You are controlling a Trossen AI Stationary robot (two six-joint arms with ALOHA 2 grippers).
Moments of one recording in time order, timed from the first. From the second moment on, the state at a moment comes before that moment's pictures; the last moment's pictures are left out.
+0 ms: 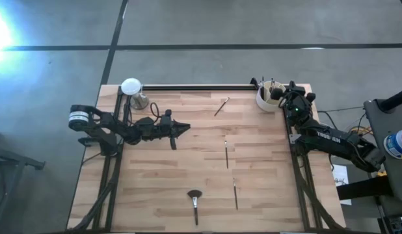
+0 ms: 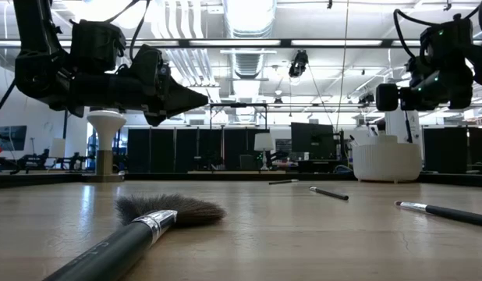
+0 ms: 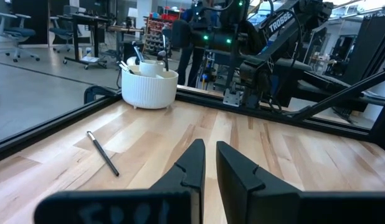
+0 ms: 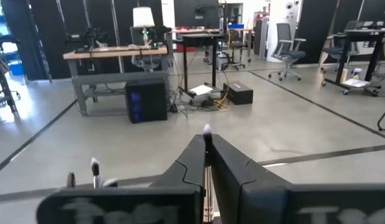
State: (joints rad) left arm 0.18 1.53 0.27 1.31 -0.03 -0.16; right arm -0.90 0.81 0.11 0.69 0.81 0.06
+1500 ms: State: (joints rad) left arm 0.18 1.53 0.32 1.21 -0.05 -0.21; right arm -0.77 0.77 0.26 0.09 0.77 0.21
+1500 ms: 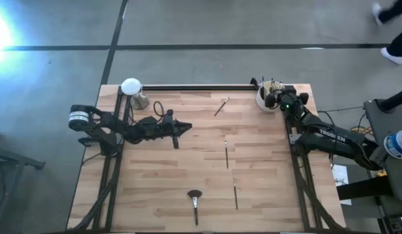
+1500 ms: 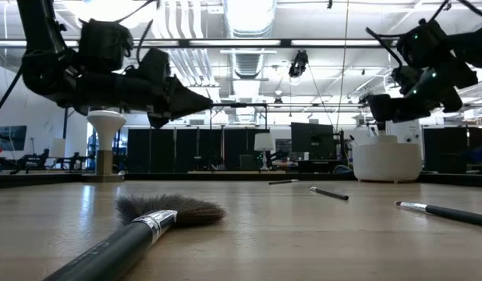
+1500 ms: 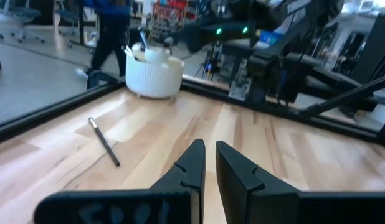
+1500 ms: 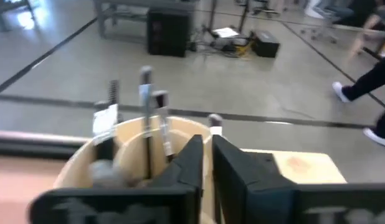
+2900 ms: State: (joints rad) left arm -0.31 1.59 0.90 -0.22 -0.15 -0.89; right arm 0.00 0.66 0.23 0.01 0.87 0.28
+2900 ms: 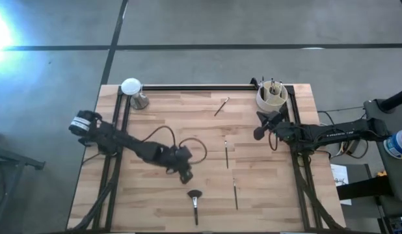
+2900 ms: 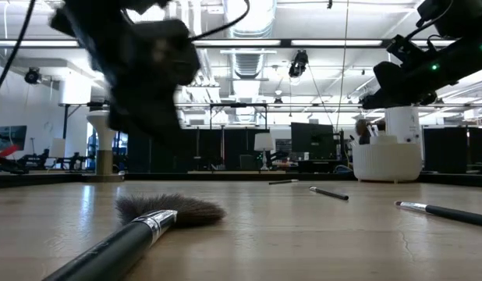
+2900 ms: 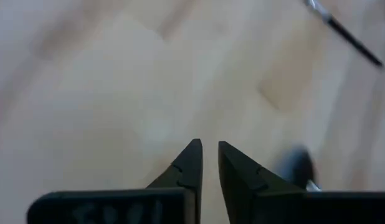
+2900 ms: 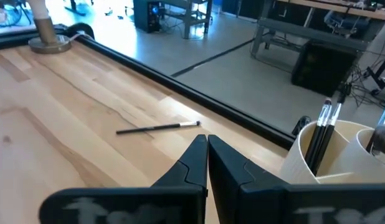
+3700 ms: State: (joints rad) left arm -0.51 1.94 1.21 -0.39 -0.12 -1.00; right arm 0.16 0.67 0.17 0.04 0.84 0.38
